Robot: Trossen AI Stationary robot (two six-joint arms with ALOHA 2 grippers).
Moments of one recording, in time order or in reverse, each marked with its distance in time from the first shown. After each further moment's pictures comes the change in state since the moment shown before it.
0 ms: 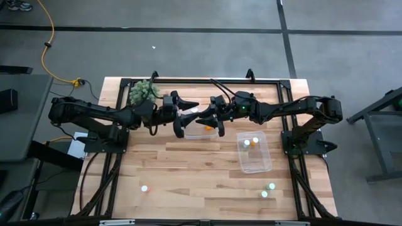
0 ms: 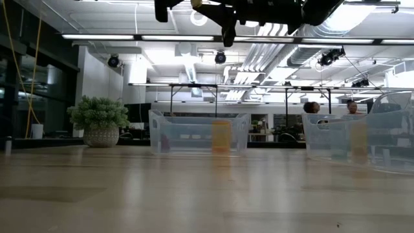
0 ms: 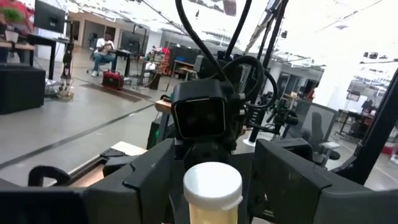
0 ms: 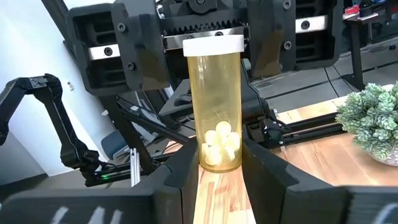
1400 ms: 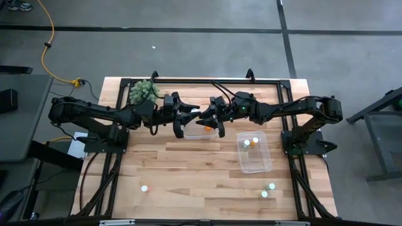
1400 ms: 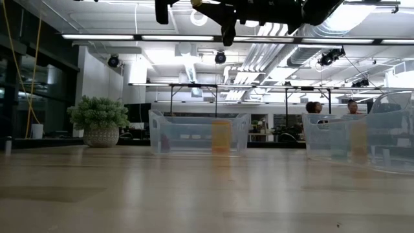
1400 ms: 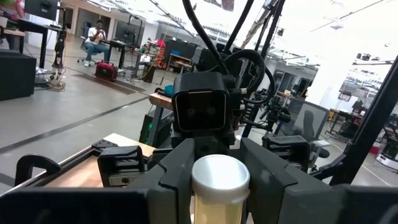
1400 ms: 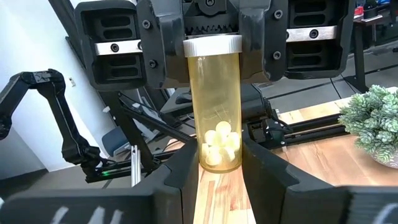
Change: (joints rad) left arm 0.001 0.000 0.000 -0.022 0.028 -0.045; right arm 0.000 0.000 0.000 0.000 -0.003 -0.019
